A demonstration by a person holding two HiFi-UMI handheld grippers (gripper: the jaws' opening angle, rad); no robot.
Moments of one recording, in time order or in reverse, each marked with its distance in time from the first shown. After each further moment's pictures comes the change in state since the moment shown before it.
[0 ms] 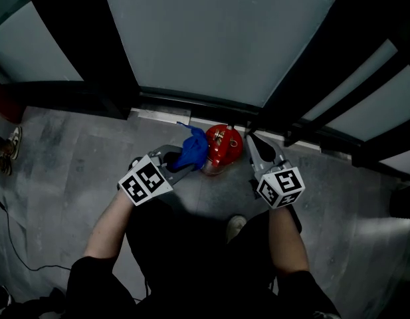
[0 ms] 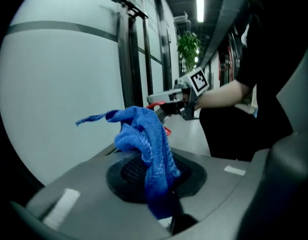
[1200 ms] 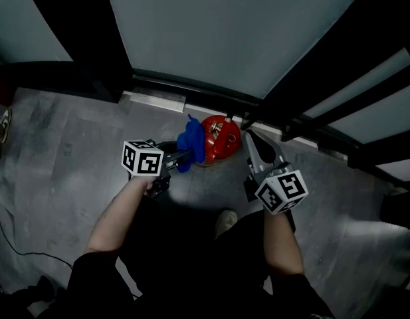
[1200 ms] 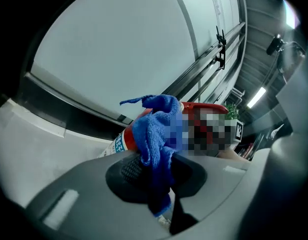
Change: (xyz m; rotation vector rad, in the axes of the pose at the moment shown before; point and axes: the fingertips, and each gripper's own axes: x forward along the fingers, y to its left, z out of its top) left arm 0.067 0.030 -0.059 -0.904 -0.271 -0.106; right arm 0.002 0.004 -0.001 0.094 -0.010 0.047
